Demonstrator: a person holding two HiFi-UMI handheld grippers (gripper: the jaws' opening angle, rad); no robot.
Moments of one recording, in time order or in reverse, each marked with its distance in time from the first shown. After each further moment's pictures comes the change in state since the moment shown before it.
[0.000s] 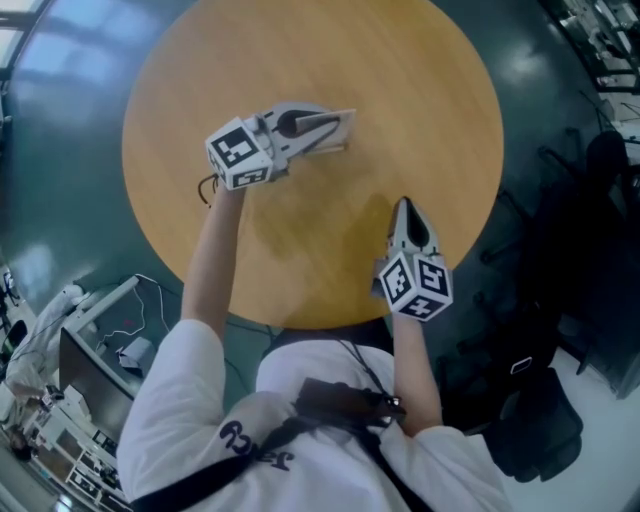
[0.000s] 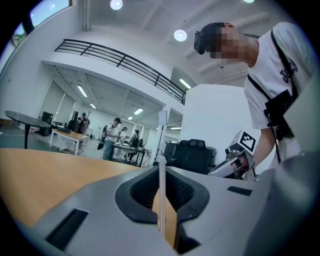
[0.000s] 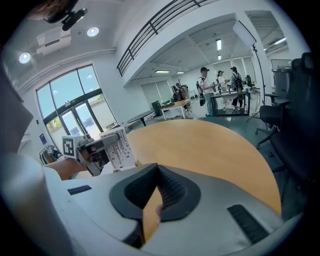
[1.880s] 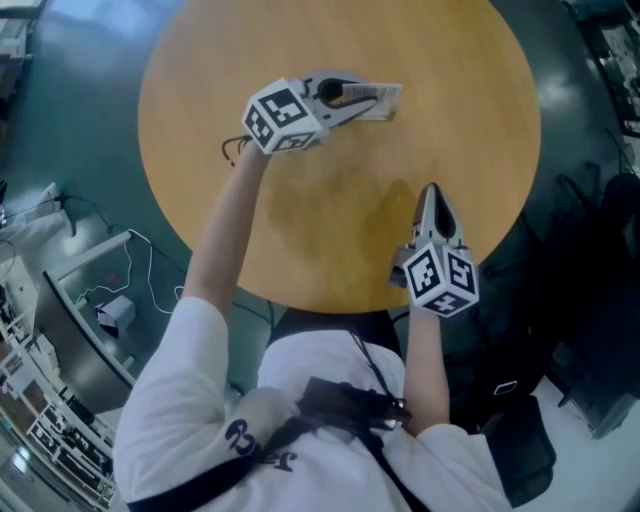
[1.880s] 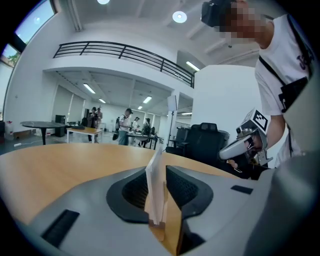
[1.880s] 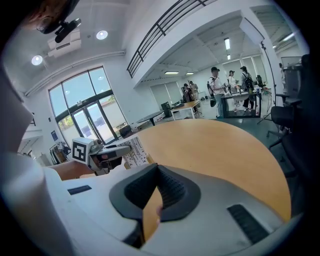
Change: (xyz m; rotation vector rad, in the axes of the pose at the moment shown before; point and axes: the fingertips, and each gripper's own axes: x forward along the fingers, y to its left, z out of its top) left arm -0.001 0.015 -0.044 0.037 0.153 0.186; right arm 0.005 0.004 -0.003 -0.052 -0.014 0.112
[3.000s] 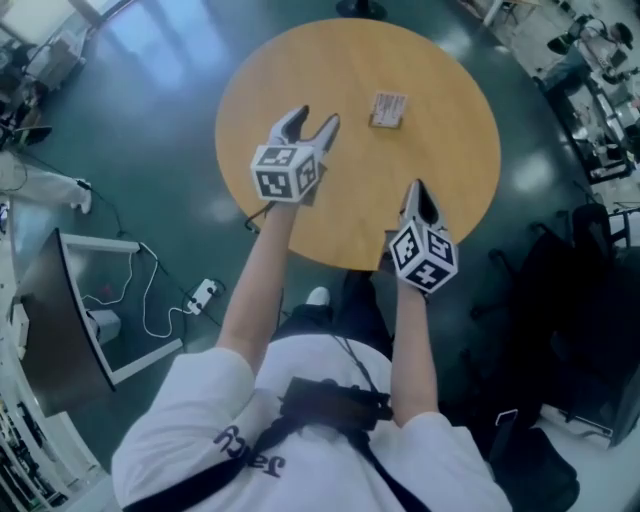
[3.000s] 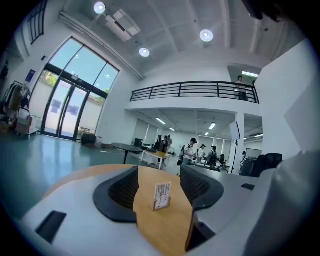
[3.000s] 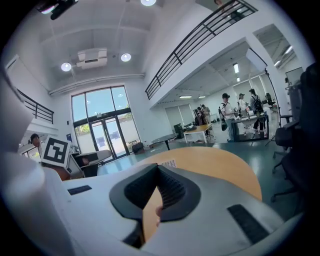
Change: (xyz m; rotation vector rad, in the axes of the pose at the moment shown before) left arm -0.220 -0.095 0.067 -0.269 -0.292 0.858; right arm -0.126 0.092 0.016 -0.121 -0.262 0.098
